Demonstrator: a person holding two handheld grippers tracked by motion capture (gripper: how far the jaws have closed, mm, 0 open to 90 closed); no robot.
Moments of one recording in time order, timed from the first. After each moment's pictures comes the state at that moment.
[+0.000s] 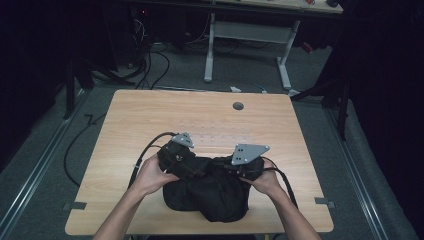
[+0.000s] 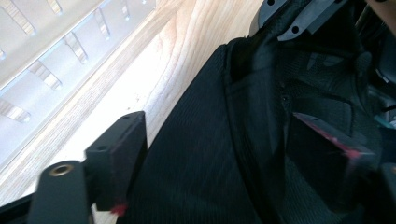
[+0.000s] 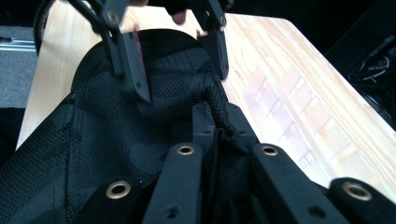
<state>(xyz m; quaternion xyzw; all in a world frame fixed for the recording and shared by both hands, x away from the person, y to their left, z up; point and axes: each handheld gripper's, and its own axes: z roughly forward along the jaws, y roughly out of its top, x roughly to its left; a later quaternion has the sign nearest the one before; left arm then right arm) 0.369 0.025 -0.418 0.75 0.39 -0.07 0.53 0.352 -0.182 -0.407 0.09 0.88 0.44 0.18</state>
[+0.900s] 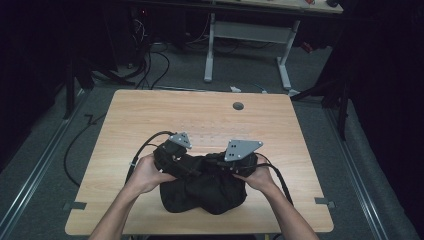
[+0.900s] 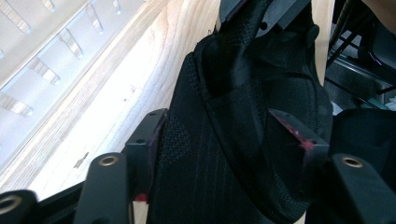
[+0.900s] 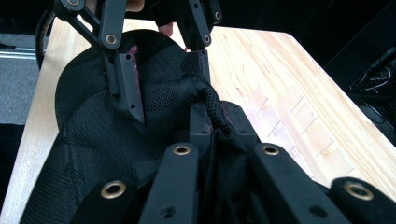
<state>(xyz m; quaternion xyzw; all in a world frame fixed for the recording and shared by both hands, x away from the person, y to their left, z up) 0.363 0.035 -0.405 0.77 0.38 -0.07 0.52 0.358 -0.166 -0.398 0.09 0.87 0.45 0.18</state>
